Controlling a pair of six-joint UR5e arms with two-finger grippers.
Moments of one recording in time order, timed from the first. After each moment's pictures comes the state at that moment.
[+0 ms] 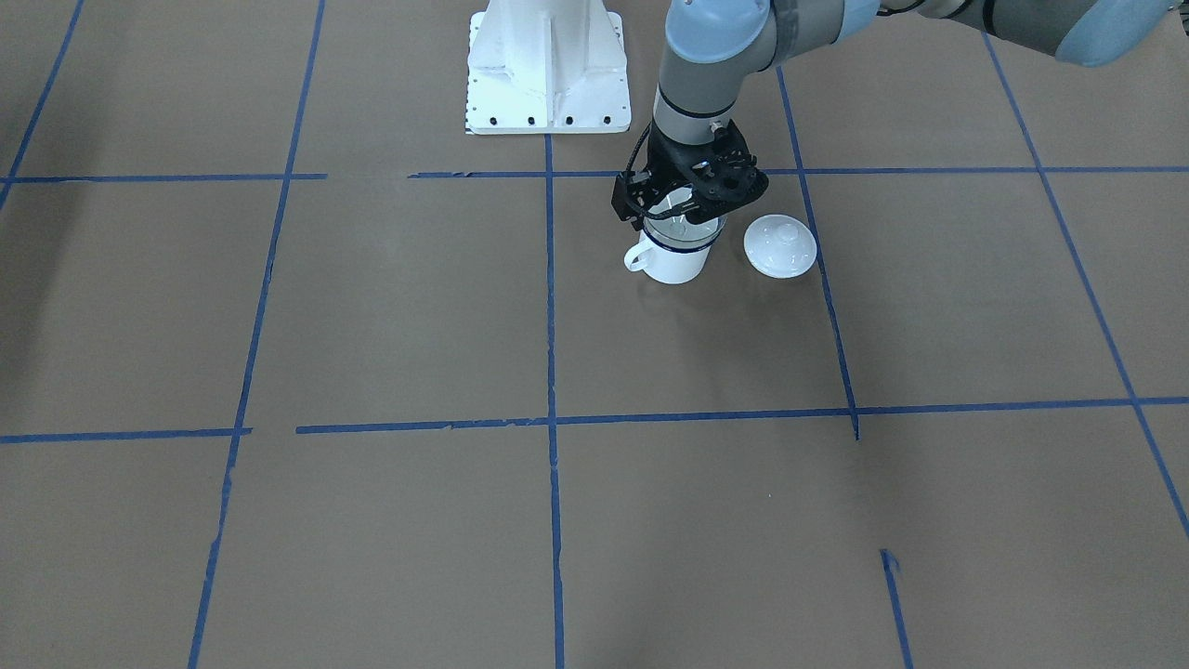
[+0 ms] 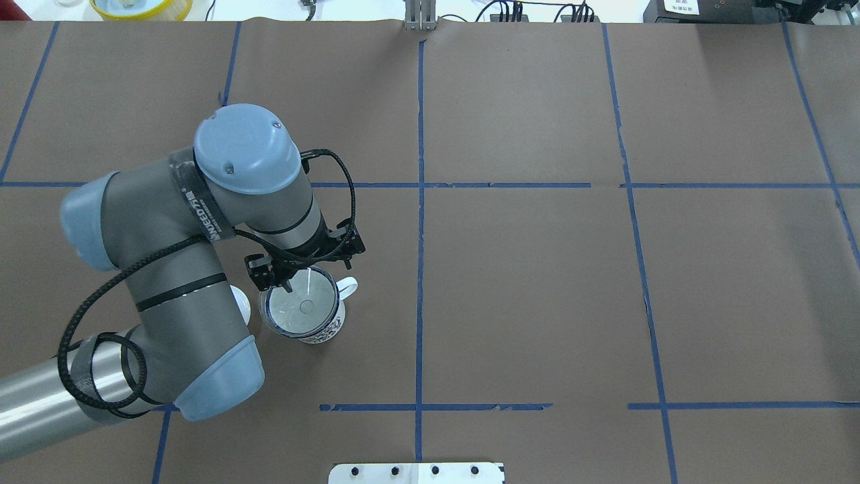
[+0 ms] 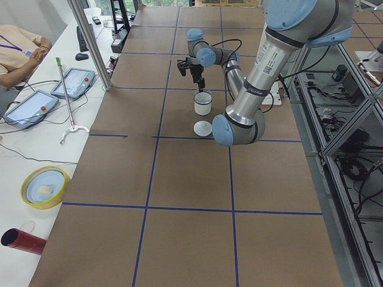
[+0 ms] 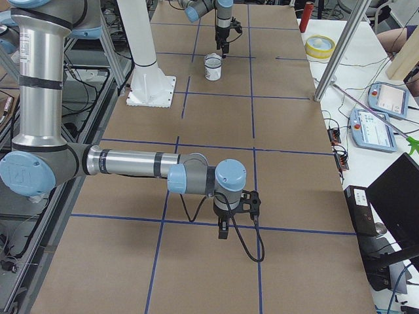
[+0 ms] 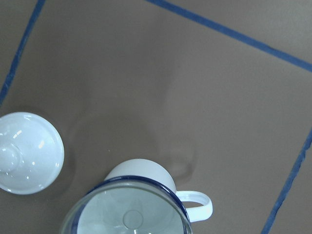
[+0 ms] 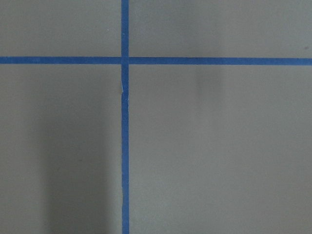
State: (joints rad) left arm -0.55 -2.21 -1.88 -1.31 -2.00 -1.55; right arm 1.57 -1.68 1.66 -1.57 2.29 0.01
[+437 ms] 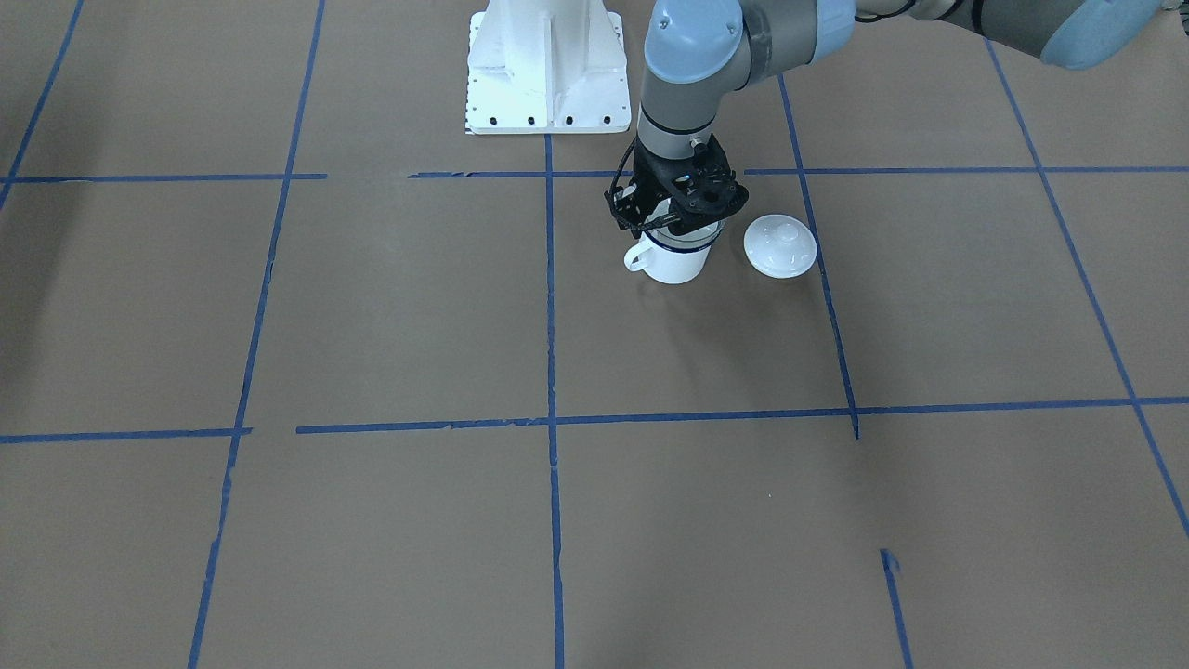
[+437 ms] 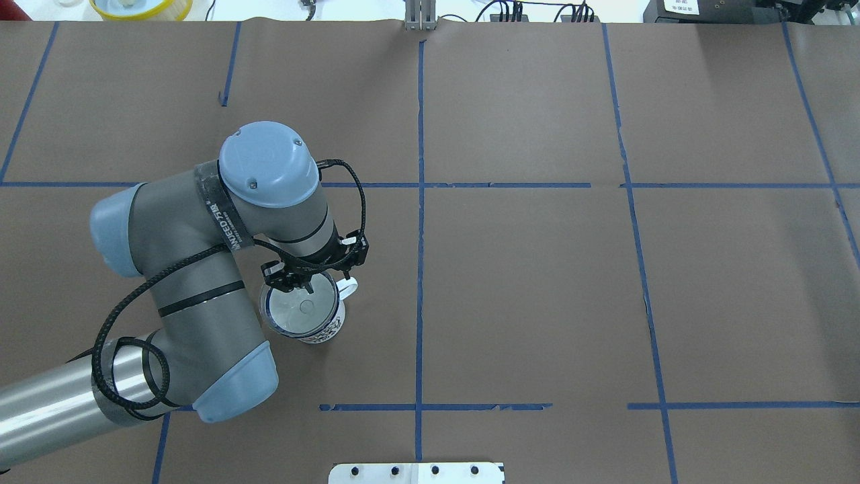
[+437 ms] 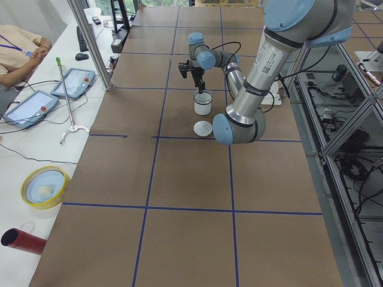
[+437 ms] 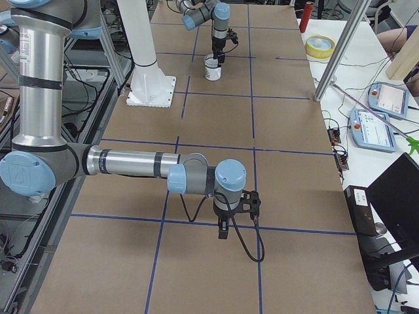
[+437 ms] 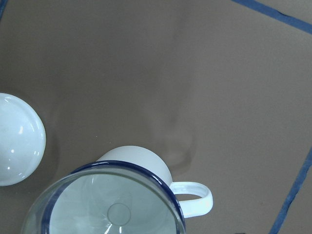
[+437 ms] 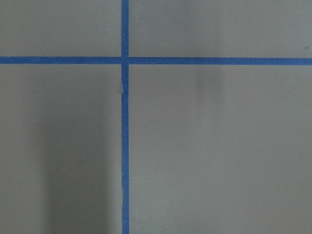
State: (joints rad) left arm -0.54 -2.21 -1.84 -1.35 -1.98 -1.56; right arm 1.57 -1.68 1.66 -1.57 2.29 0.01
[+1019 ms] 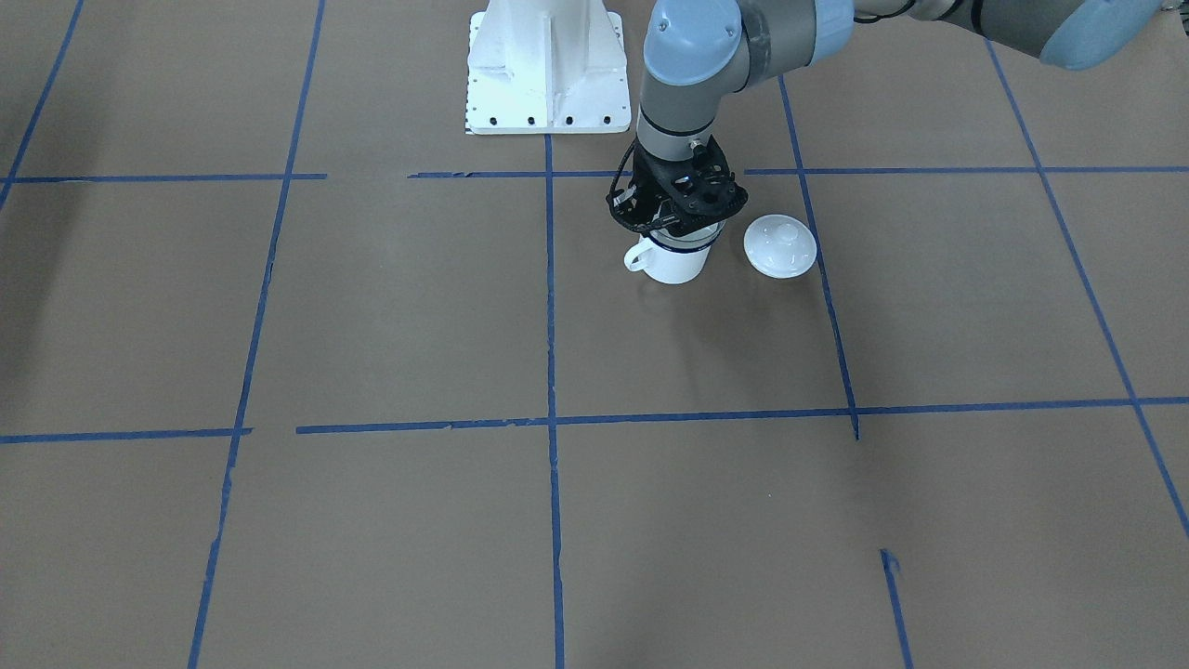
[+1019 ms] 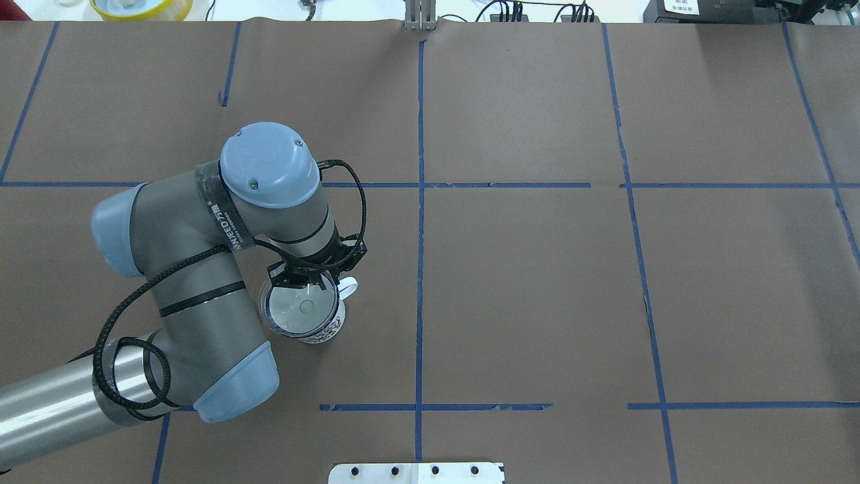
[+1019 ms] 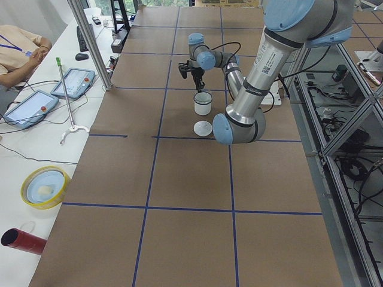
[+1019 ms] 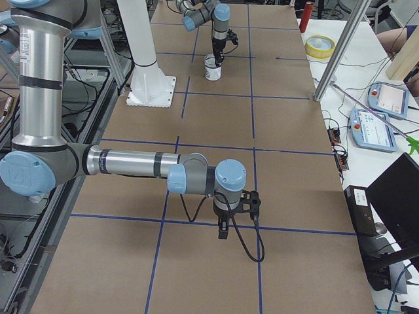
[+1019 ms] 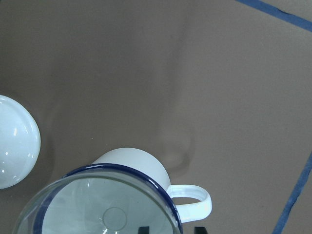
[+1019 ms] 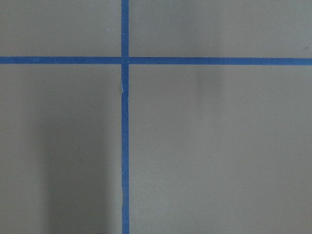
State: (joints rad) left arm -0.54 -2.22 -1.85 -1.35 -1.98 -1.56; right arm 1.57 -1.68 1.66 -1.57 2.29 0.01
